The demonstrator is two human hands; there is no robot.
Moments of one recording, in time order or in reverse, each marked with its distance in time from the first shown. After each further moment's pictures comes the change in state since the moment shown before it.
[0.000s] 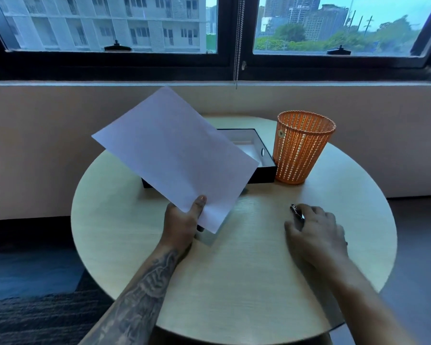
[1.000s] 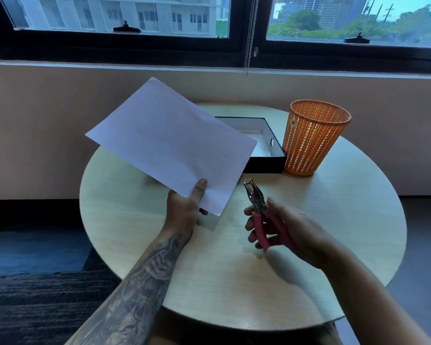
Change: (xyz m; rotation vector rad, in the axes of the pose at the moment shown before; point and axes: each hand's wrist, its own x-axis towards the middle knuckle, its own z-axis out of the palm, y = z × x) left_hand -0.003 0.005 -0.001 -0.136 0.056 0.032; right_hand -0.031 -0.044 -0.024 1.188 -0.834 -0.137
